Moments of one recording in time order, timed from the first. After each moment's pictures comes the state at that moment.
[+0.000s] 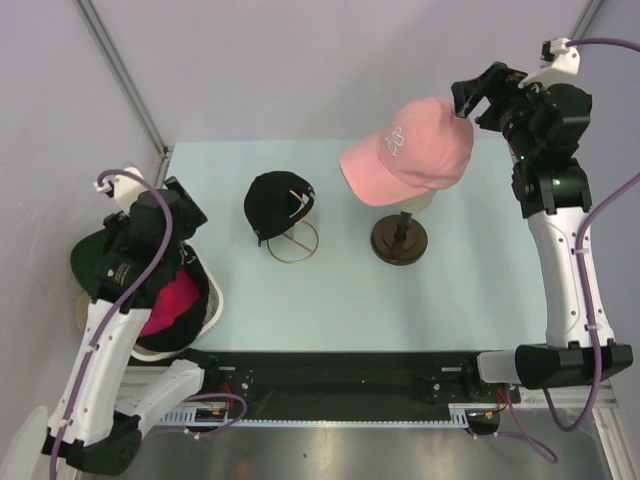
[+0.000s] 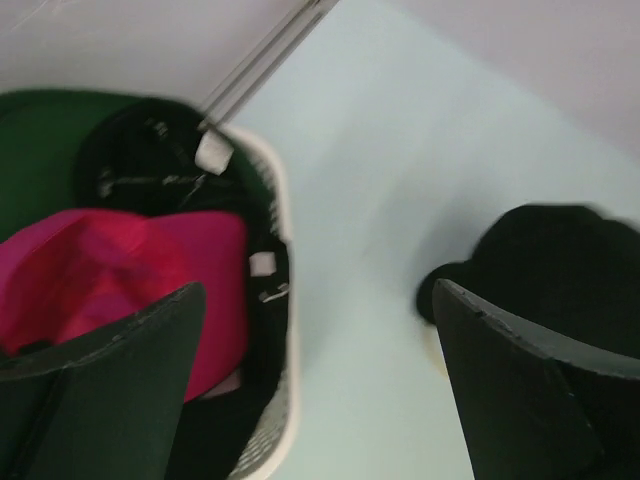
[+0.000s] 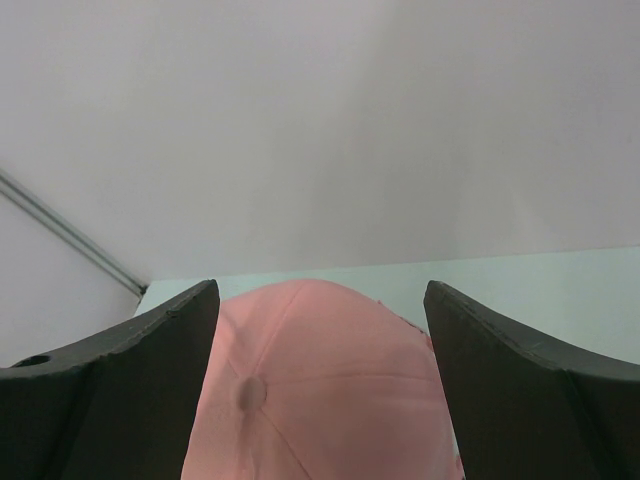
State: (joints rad) left arm -0.35 0.88 1.29 -0.88 -0.73 -0.57; right arm 0.05 1.32 1.71 -0.31 -0.11 0.38
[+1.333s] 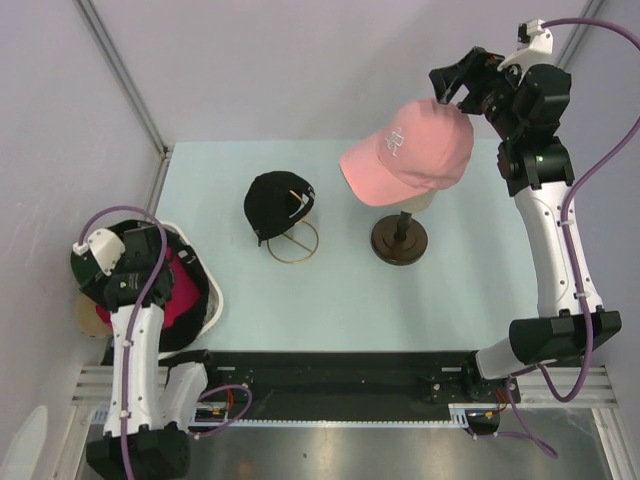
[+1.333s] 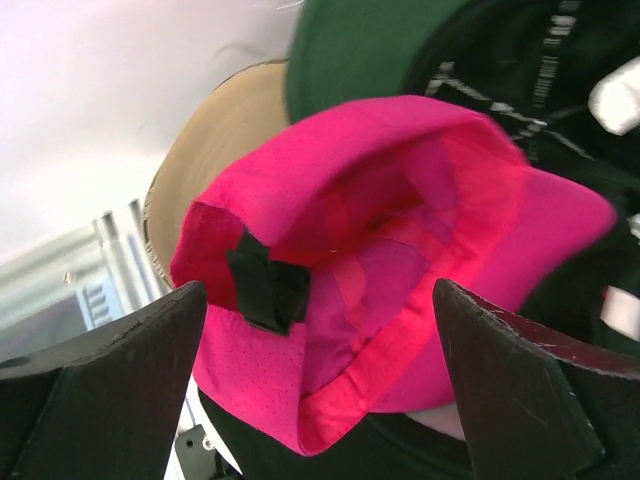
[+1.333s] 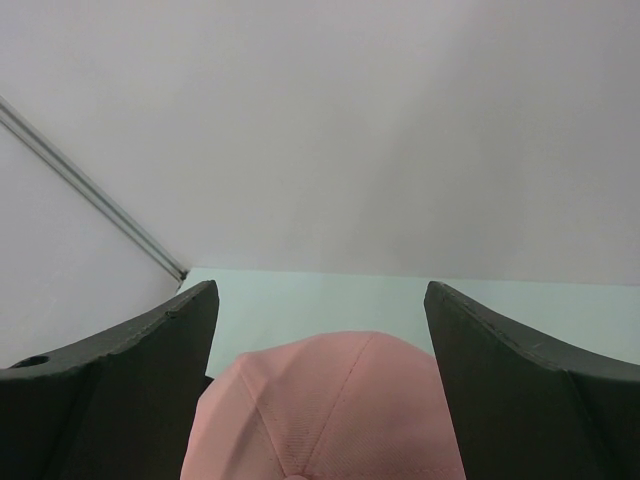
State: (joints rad) left arm 0.18 0.79 0.89 -0.96 -0.83 -0.58; right arm 0.12 1.48 1.84 -0.26 -0.21 0.40
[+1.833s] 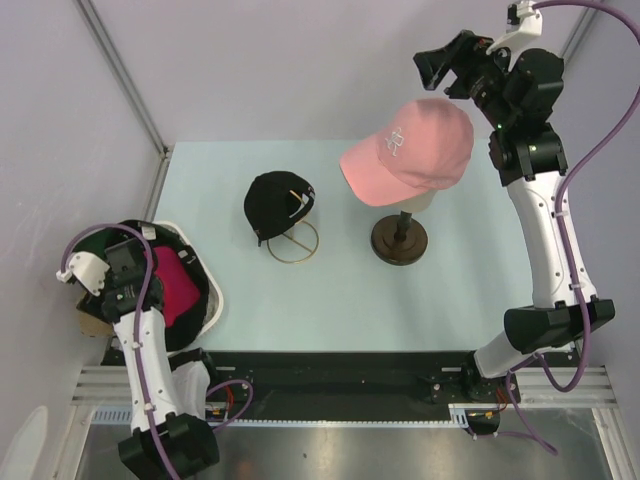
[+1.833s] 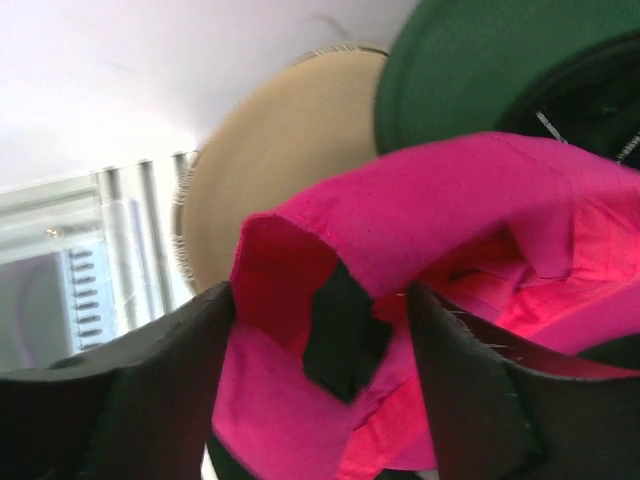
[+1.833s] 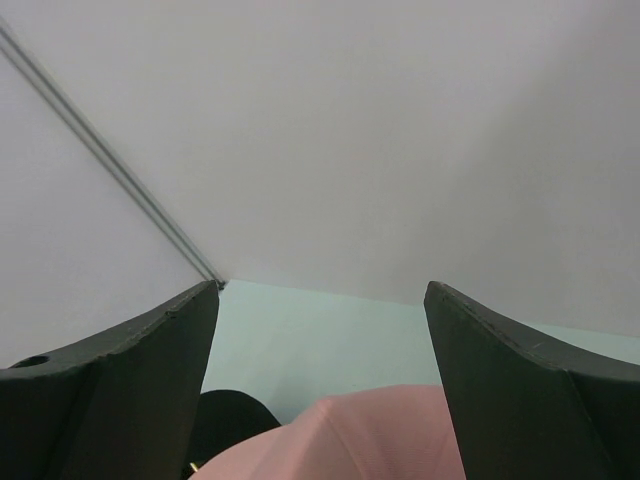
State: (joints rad) left arm 0.44 0.76 0.77 -0.84 -0.76 -0.61; right arm 0.17 1.56 1.99 -0.26 -0.22 0.41
